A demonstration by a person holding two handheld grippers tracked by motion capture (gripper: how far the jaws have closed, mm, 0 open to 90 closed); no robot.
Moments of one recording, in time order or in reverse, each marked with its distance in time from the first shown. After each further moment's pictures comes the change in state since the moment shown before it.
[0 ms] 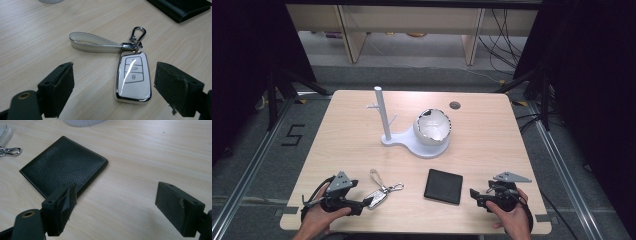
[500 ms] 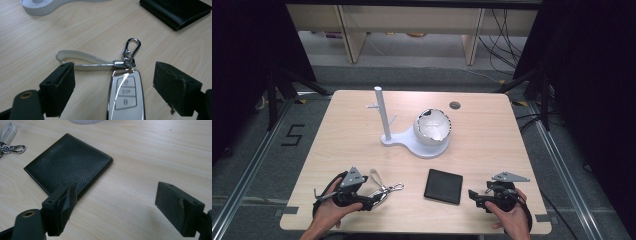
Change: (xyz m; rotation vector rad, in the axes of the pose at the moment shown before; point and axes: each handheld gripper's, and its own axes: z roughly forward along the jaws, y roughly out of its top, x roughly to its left) left arm -0.013 0.026 0.022 0.026 -0.005 0.042; right arm 0.002 0.001 0.002 0.038 0.014 -0.014
